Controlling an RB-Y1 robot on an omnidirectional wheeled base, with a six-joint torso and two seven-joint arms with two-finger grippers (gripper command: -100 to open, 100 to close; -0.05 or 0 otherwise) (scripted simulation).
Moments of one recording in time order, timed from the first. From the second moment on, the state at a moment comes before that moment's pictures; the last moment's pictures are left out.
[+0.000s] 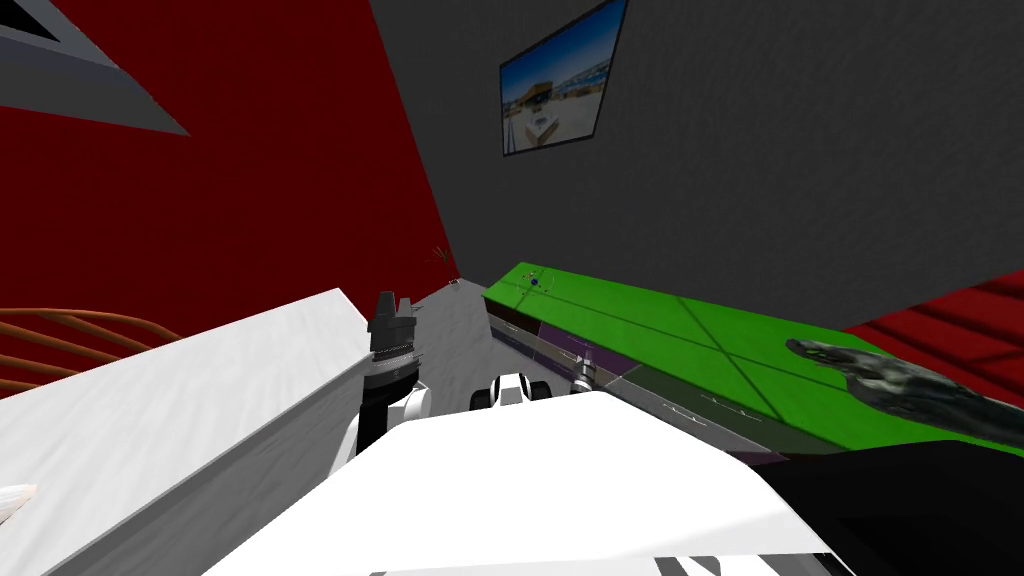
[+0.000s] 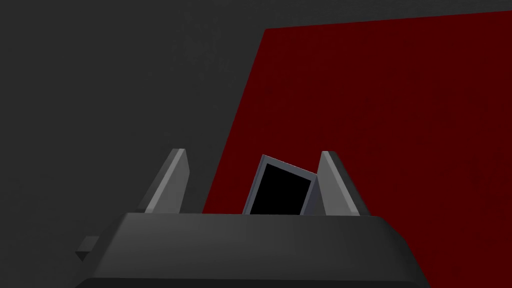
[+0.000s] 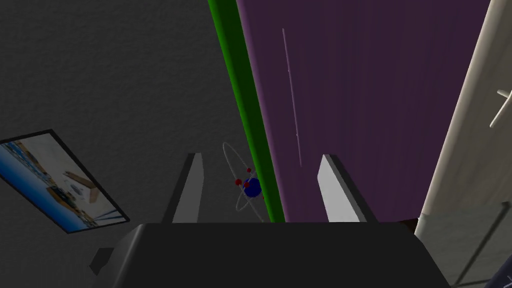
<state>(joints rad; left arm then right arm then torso) 0.53 0.00 0.01 -2.27 -0.09 -0.51 -0.09 0.21 -0.28 0.58 -0.97 1.79 1.20 0.35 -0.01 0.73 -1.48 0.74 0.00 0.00</state>
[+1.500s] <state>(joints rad) 0.53 0.00 0.01 -2.27 -0.09 -0.51 -0.09 0.22 -0.29 0.58 -0.96 1.80 1.20 0.35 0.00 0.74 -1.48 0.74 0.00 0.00</state>
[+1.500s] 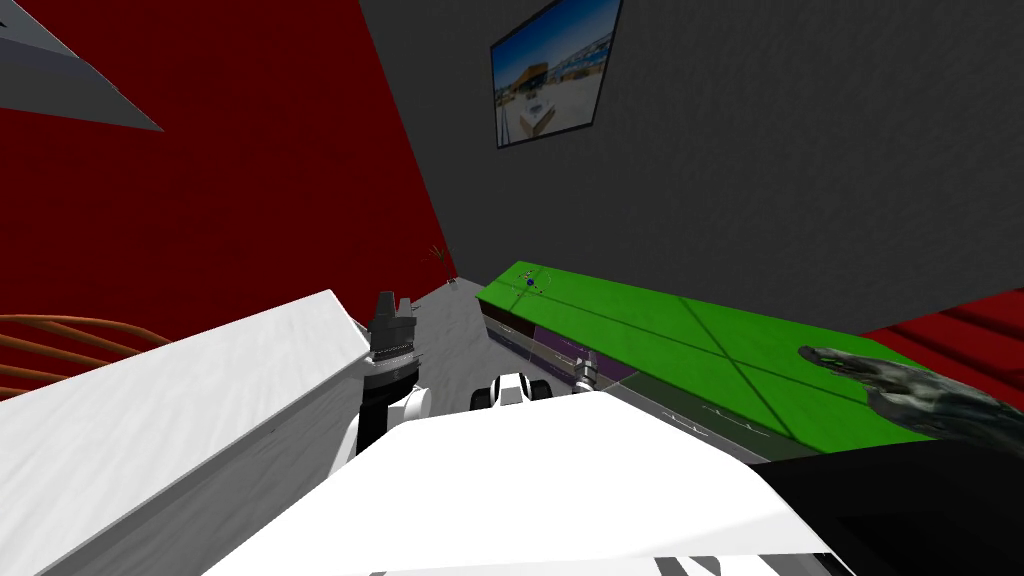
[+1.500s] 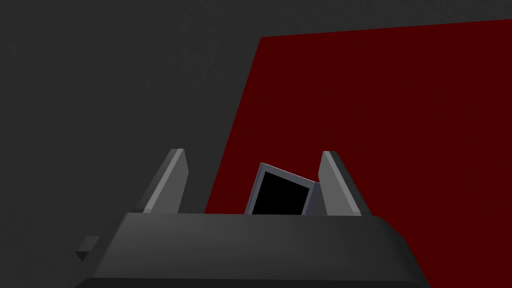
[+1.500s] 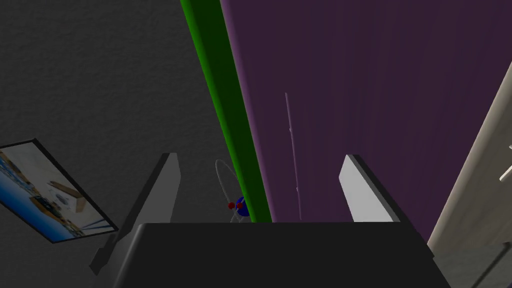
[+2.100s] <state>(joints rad) 0.53 0.00 0.01 -2.27 -0.09 -0.51 -0.09 0.24 -0.28 0.59 -0.99 1.81 1.21 0.36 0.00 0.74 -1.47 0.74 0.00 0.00</state>
